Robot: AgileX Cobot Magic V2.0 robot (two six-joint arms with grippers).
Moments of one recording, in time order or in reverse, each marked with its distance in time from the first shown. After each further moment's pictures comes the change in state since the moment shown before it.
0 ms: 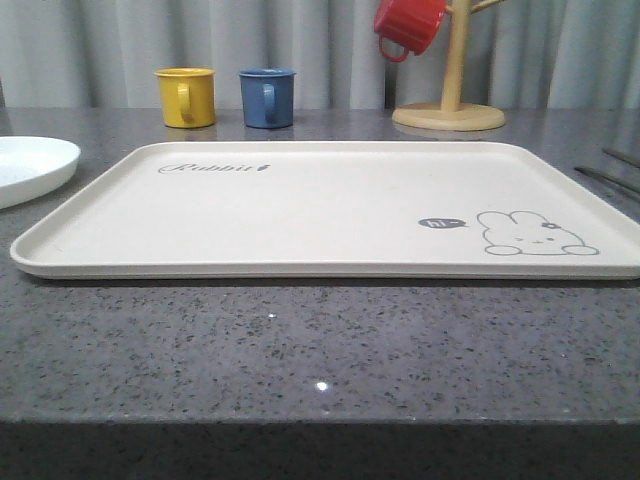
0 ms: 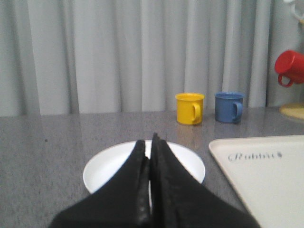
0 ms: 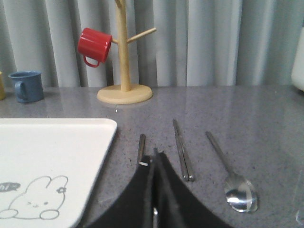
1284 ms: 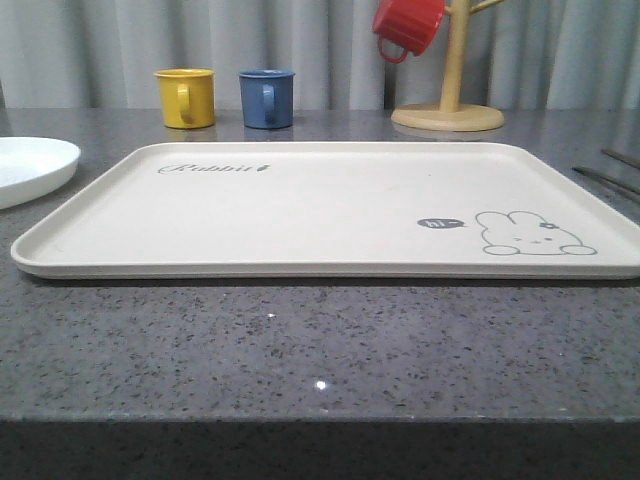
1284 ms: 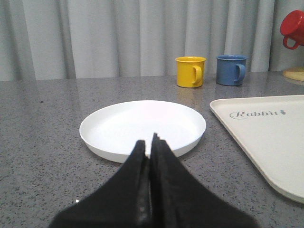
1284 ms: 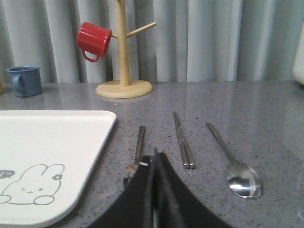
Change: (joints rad) left arm 0.000 0.000 0.118 0.000 0.009 0.000; right arm 0.000 0.000 0.130 0.000 -0.130 0.000
